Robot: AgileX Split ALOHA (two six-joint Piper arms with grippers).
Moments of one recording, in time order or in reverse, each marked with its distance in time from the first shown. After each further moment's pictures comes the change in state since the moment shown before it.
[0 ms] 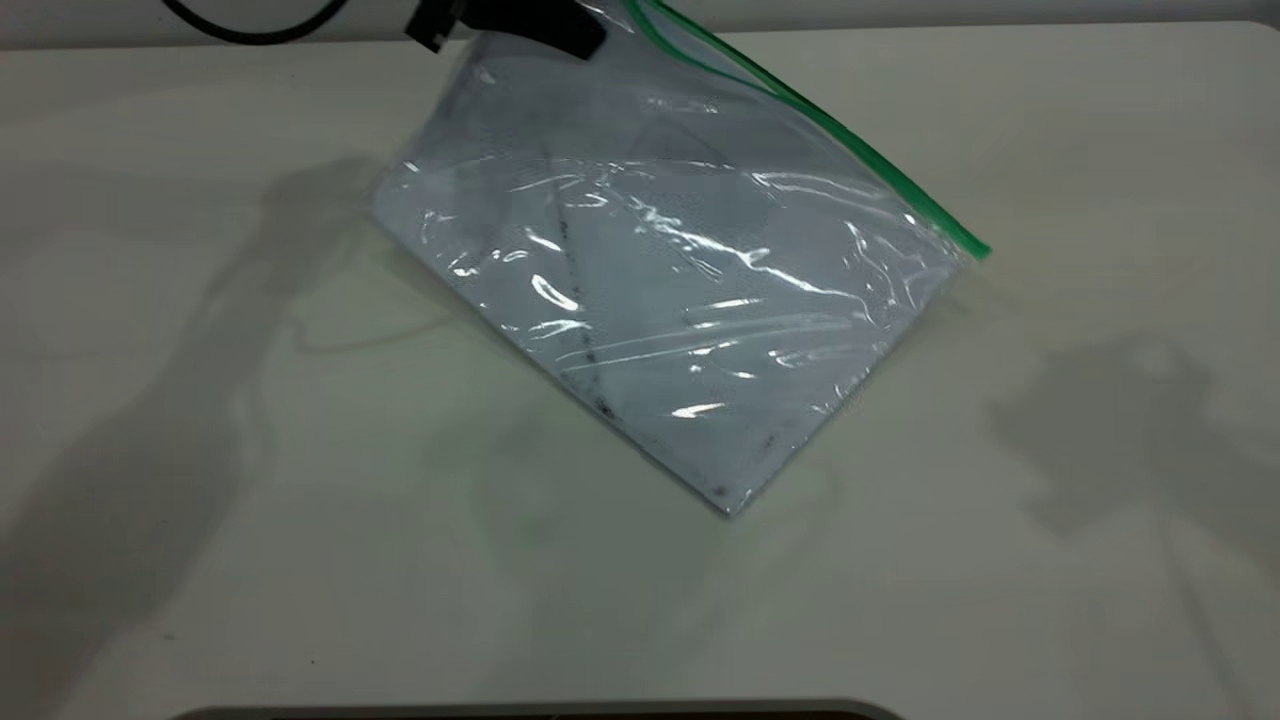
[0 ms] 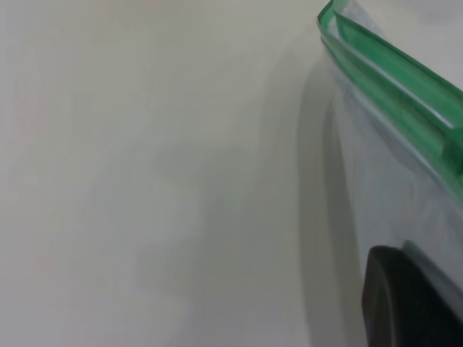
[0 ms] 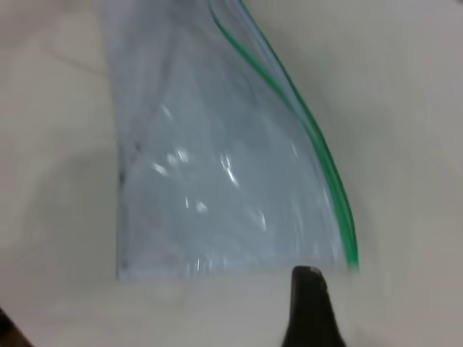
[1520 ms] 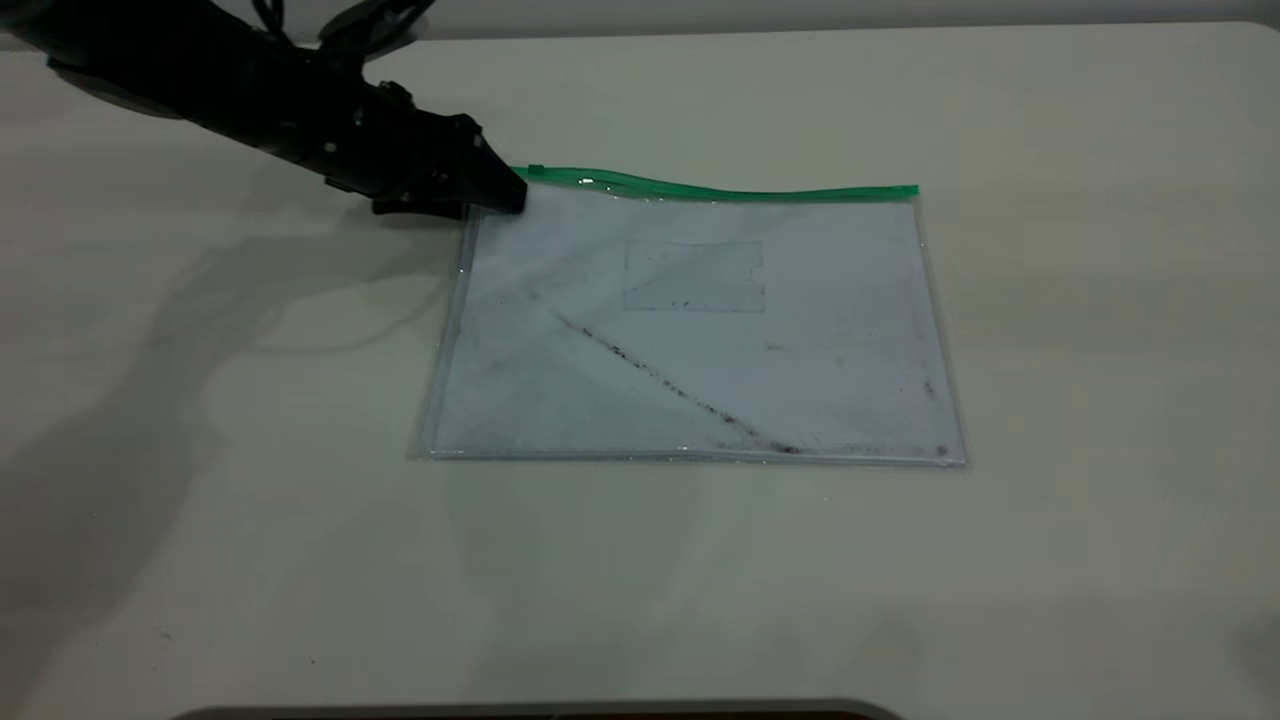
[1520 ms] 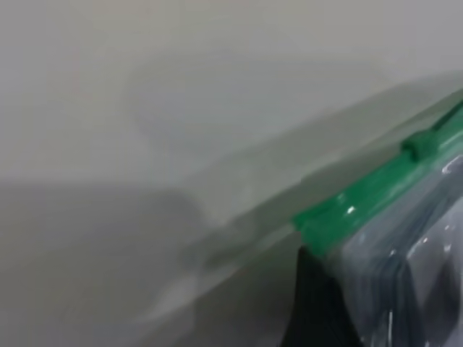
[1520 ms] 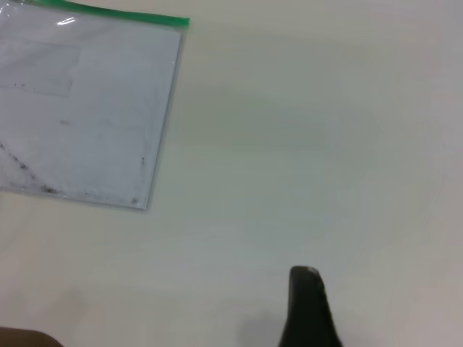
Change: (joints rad) left arm 0.093 -0.035 0.607 -0.426 -0.643 -0.589; right arm 0.000 -0.764 0.289 -0.840 0.163 1.202
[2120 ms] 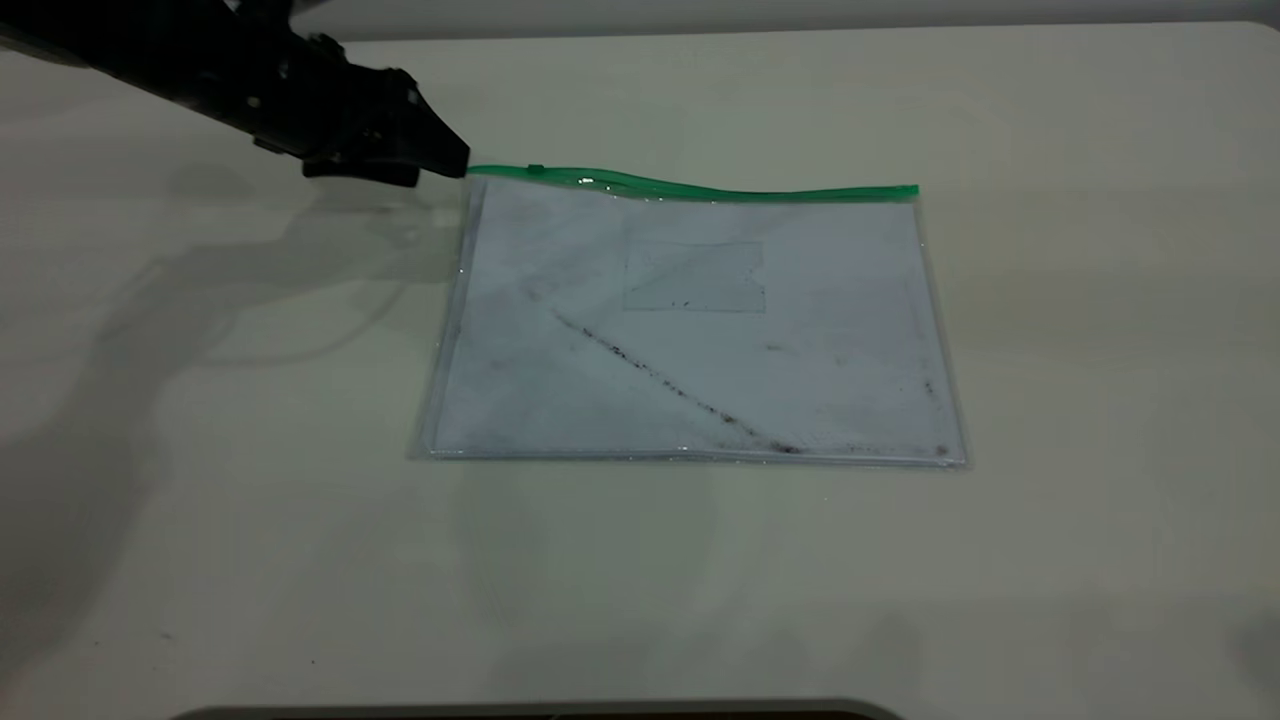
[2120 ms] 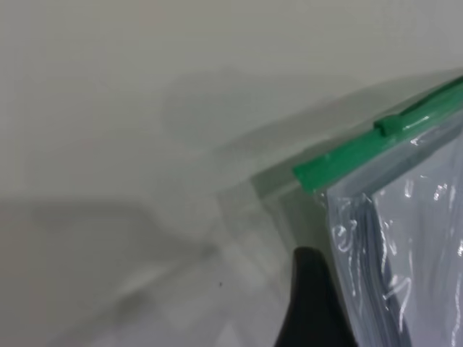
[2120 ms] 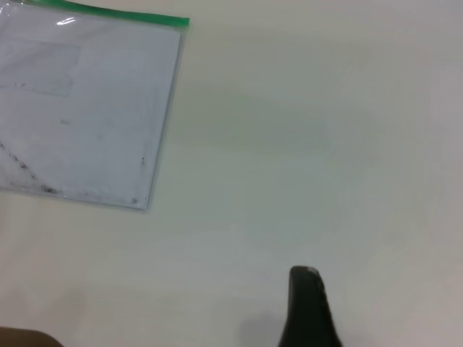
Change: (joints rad) left arm 0.058 -0.137 0.128 0.040 -0.012 0.007; right arm 0.000 0.000 0.000 0.000 0.000 0.001
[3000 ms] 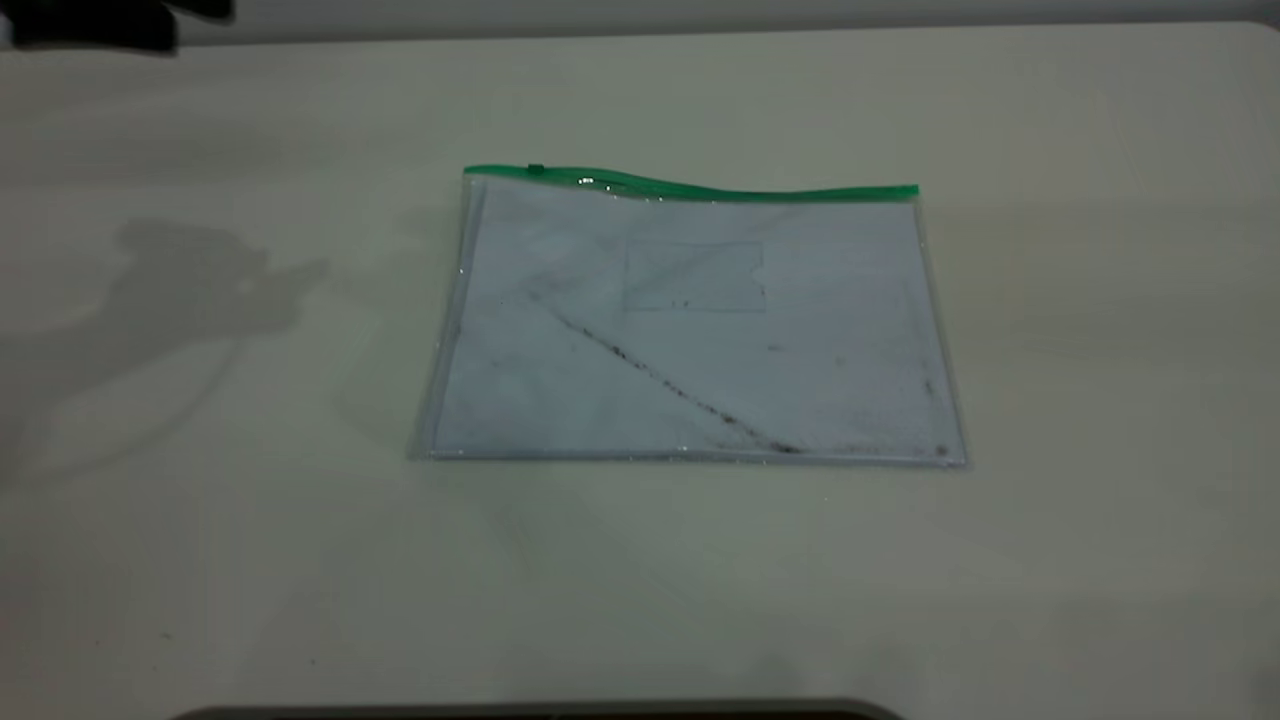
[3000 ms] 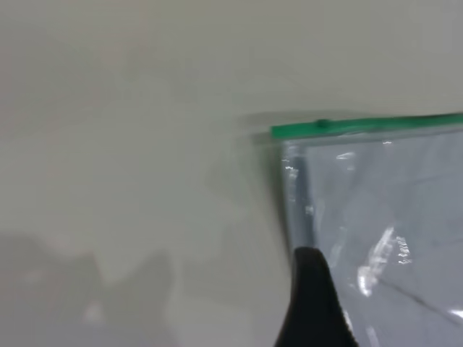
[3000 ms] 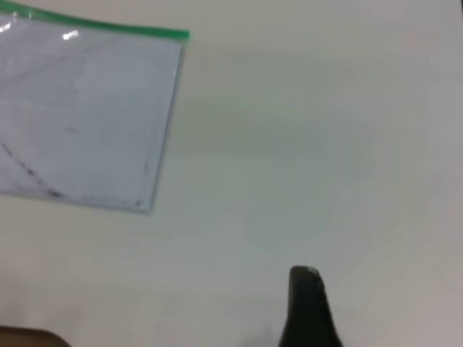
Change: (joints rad) left arm 0.189 -0.472 0.407 0.026 0.007 -0.078; right arm 0.000 -0.070 0.000 -0.004 0.052 0.014
